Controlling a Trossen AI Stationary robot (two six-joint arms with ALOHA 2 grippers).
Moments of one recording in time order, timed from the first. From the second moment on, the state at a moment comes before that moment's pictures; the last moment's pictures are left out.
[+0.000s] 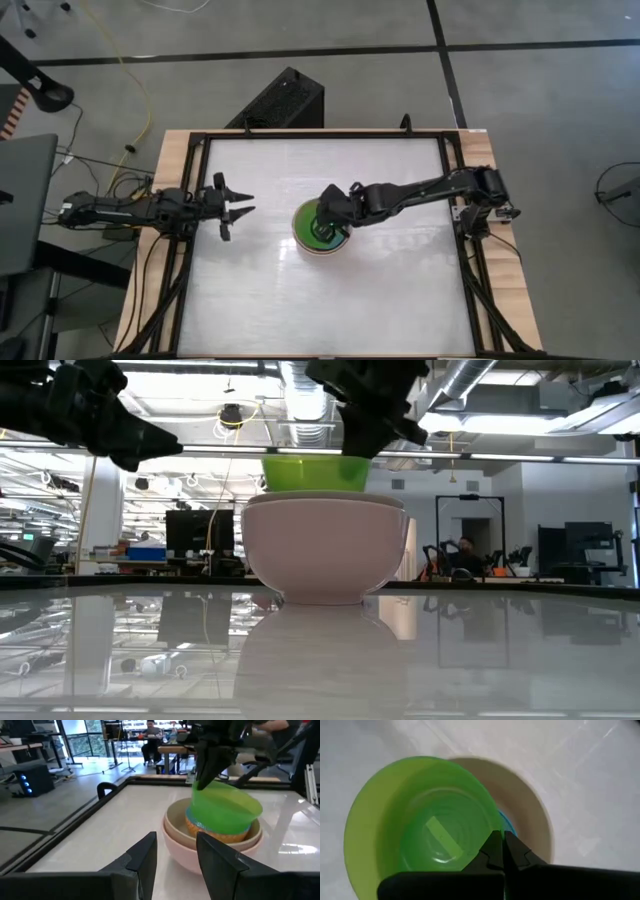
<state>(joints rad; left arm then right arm) -0.04 0.27 0.16 0.09 -0.27 0.01 0.13 1.79 1.58 -0.87 0.40 0.74</state>
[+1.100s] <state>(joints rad) -0.04 0.27 0.16 0.06 -0.27 0.00 0.07 1.79 1.51 -0.83 0.37 0.75</state>
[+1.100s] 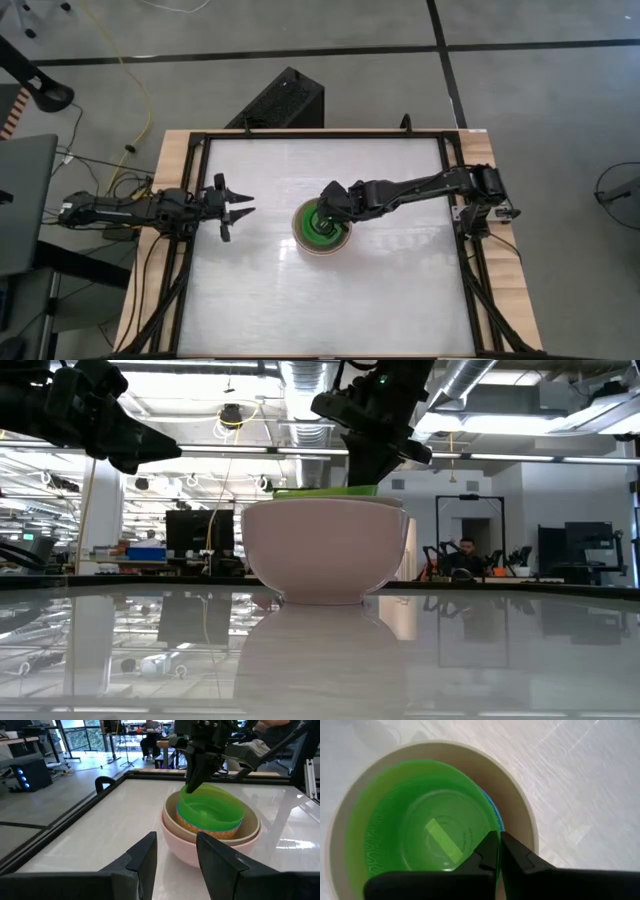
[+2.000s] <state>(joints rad) -0.04 0.27 0.16 0.05 -0.27 0.00 0.08 1.79 1.73 -1.05 0.37 0.56</state>
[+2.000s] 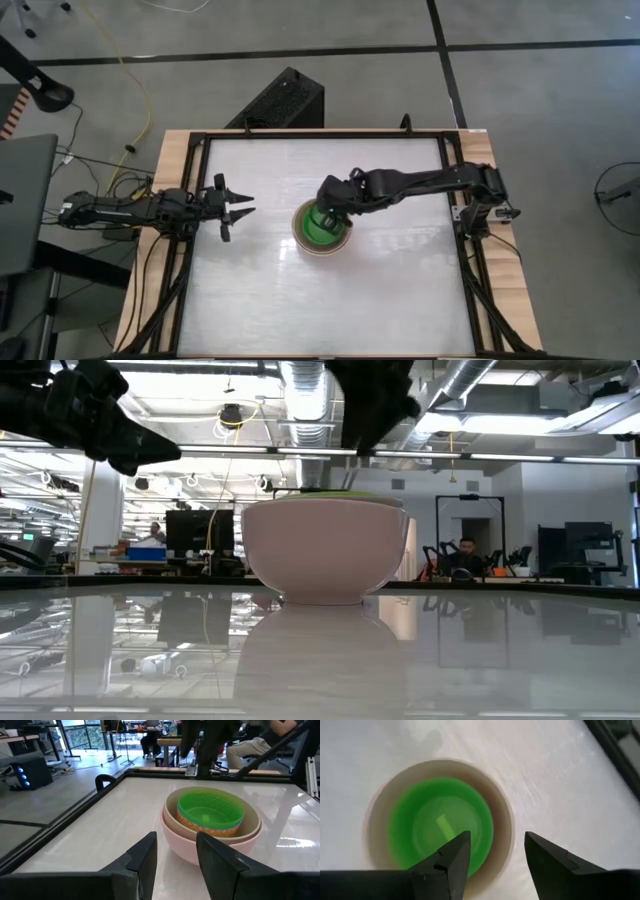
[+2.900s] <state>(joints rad) -0.04 0.27 0.16 0.08 -0.28 -0.01 0.20 0.91 0.88 -0.41 0.36 0.27</state>
